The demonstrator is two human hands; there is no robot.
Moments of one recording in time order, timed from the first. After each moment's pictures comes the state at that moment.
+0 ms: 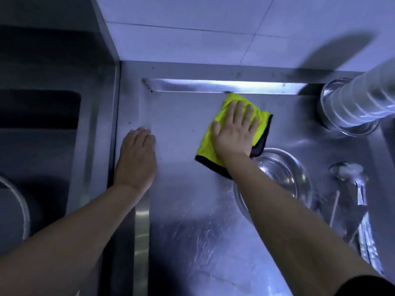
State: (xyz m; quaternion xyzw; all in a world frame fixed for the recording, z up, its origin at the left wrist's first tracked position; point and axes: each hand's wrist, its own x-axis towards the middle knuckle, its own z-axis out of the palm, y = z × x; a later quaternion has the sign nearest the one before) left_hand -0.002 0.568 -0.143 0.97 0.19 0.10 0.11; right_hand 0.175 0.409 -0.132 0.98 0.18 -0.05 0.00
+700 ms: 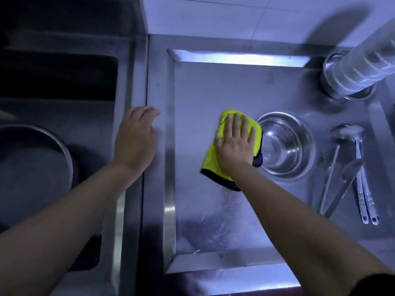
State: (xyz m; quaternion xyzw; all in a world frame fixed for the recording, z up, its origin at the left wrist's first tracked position) left_hand -0.110 0.553 -0.069 0.93 0.24 0.17 0.21; right_hand 0.024 0.357 -0.124 0.97 0.24 -0.10 0.04
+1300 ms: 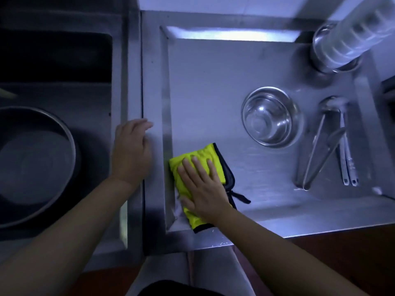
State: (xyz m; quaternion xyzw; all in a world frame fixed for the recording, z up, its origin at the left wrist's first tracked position) left_hand -0.184 0.505 -0.064 0.92 0.24 0.14 0.27; right_hand -0.144 0.285 -0.129 0.84 0.54 -0.08 0.01
